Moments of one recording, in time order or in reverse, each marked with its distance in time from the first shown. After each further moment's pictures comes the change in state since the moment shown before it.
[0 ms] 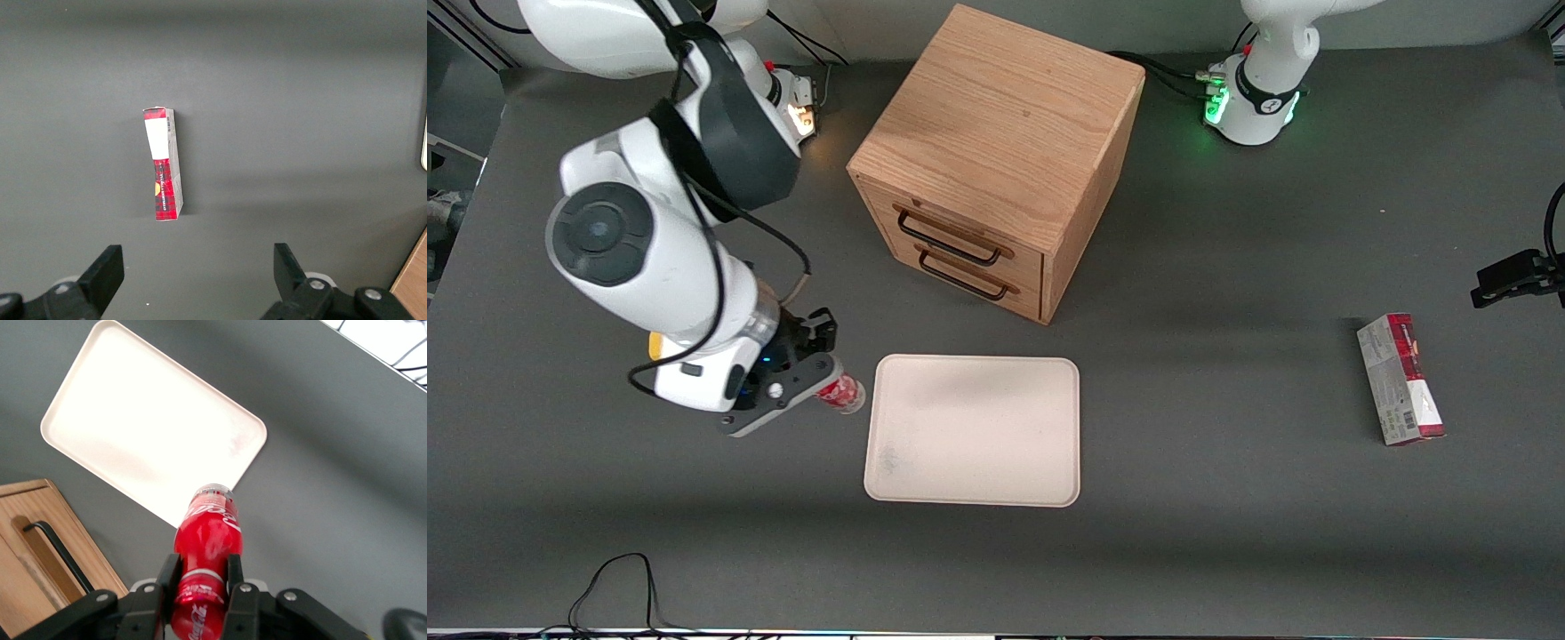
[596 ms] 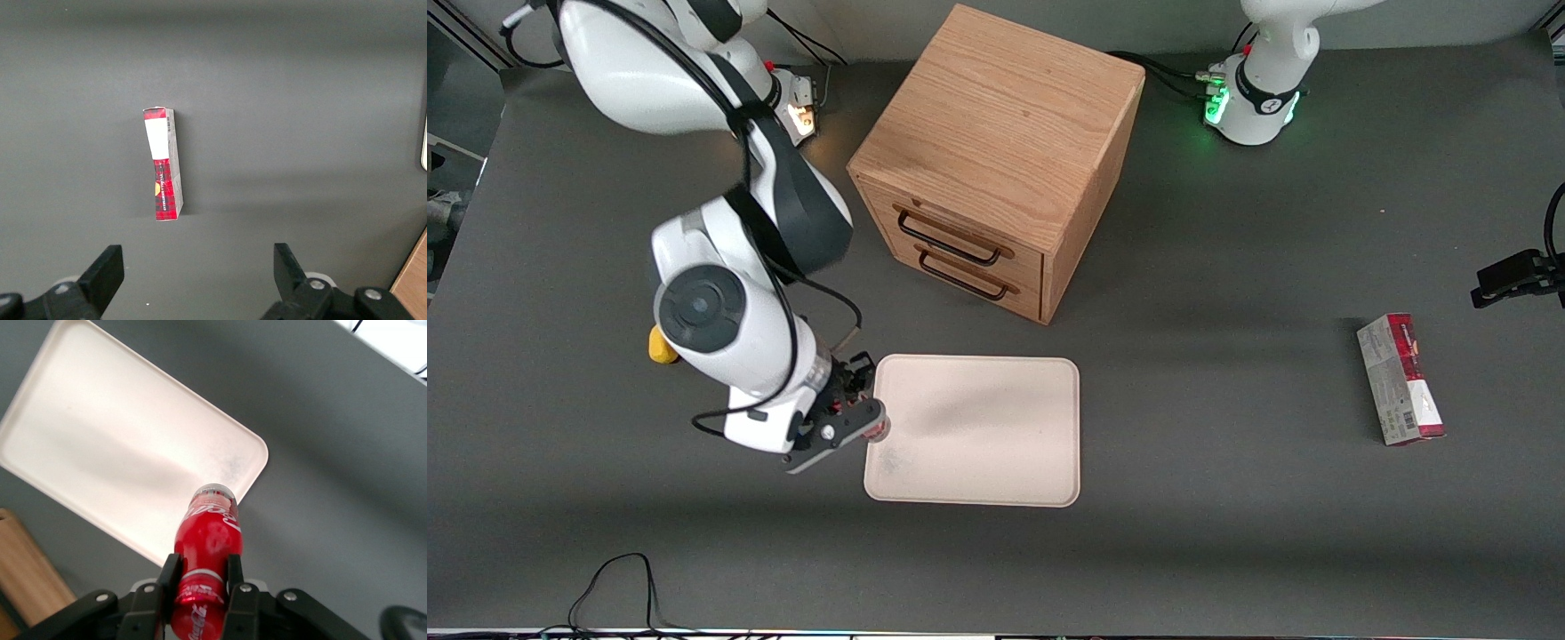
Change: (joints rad) arm 0.006 0.157 -0.005 0.001 -0.045 0.142 0.006
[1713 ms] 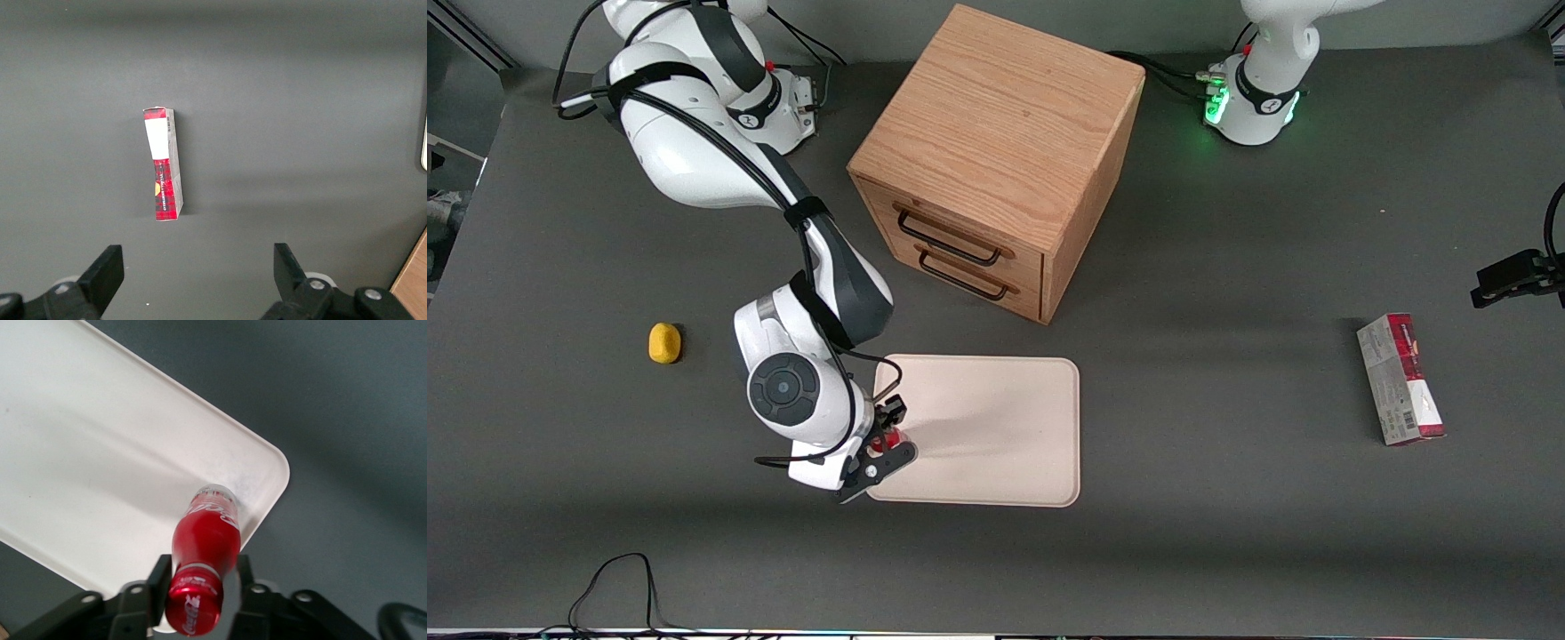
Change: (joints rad) arm 0.002 0.149 0.000 0.005 -0.007 0.129 0.020
